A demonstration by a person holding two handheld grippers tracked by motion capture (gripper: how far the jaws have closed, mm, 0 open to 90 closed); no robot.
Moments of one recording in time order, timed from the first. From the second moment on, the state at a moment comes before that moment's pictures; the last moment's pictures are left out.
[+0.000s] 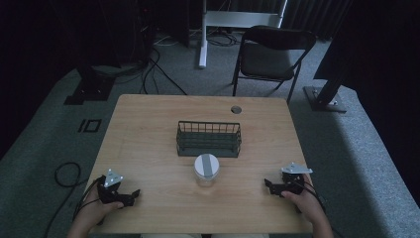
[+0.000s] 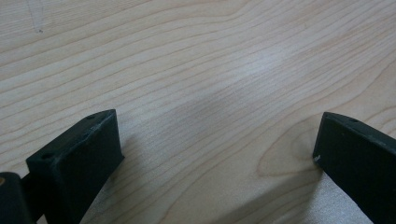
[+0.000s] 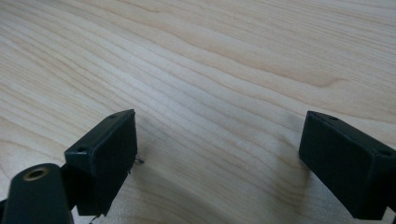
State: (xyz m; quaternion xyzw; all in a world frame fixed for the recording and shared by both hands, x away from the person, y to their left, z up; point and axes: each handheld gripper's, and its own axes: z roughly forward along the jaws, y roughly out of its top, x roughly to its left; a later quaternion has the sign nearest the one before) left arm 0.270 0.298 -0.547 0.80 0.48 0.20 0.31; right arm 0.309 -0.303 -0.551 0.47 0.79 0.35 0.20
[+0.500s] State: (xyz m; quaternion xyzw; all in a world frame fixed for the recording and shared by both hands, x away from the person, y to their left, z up) left arm 0.270 0.298 -0.547 0.80 0.48 0.20 0.31; right arm 0.308 -0.293 -0.542 0.45 0.79 0.36 0.20
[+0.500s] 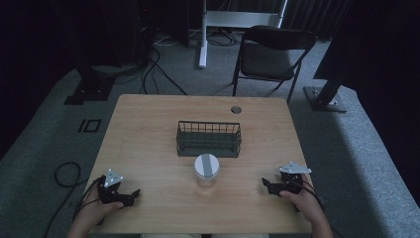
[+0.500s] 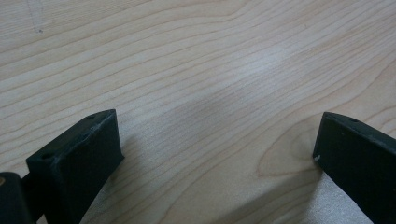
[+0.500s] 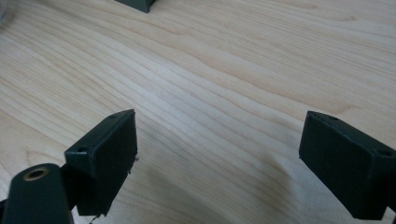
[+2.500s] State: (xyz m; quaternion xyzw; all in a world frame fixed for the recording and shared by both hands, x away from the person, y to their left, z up) left arm 0.270 0.298 -0.547 0.80 0.48 0.20 0.31; right arm 0.309 -0.164 -0.528 0.28 0.83 0.46 0.13
